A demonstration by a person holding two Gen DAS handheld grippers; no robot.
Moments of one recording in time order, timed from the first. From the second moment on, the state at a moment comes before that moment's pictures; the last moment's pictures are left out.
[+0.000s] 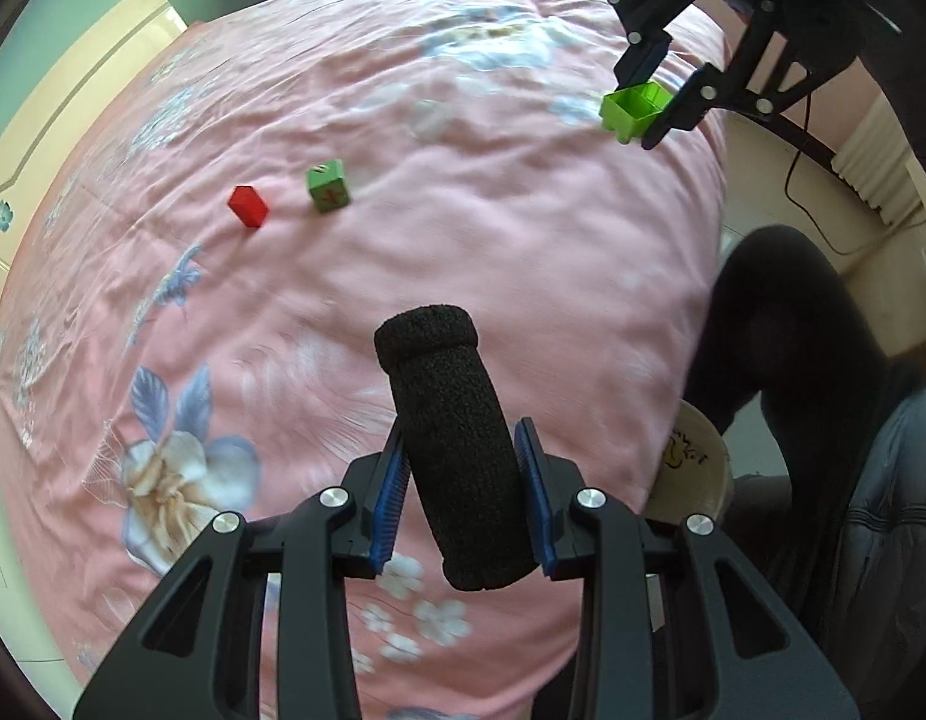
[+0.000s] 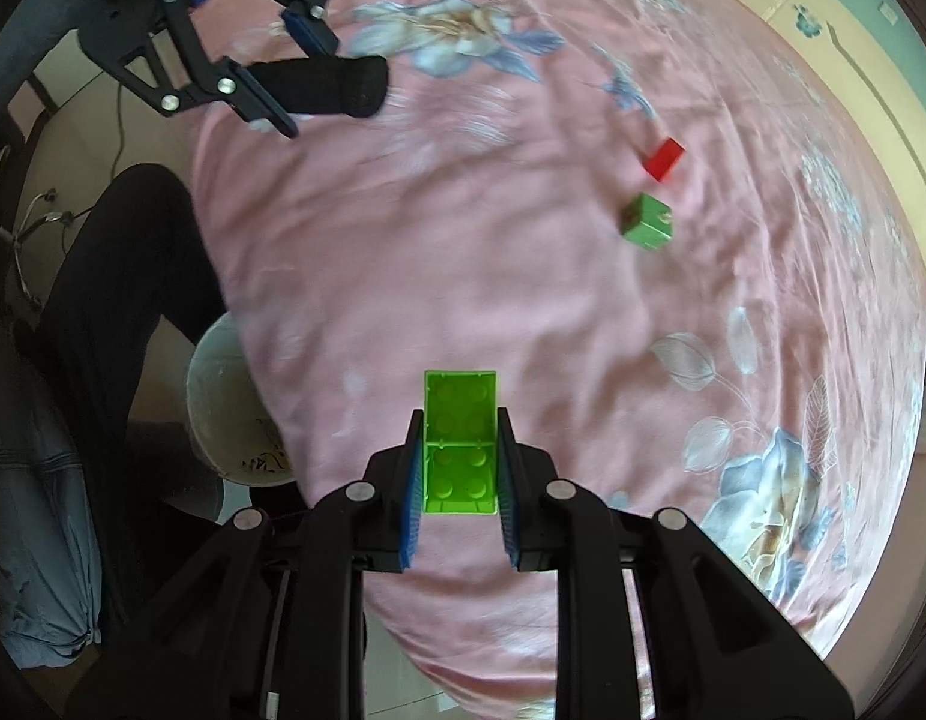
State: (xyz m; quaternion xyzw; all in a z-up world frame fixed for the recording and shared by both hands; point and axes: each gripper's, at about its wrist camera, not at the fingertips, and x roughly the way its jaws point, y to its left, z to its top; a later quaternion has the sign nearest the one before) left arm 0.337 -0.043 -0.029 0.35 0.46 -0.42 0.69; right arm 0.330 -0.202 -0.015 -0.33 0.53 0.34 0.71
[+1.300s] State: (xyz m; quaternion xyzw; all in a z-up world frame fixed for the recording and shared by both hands) left arm 0.155 -0.036 -0.132 0.36 0.48 -0.49 0.63; right arm 0.150 -0.090 -0.114 -0.38 0.51 0.42 0.65
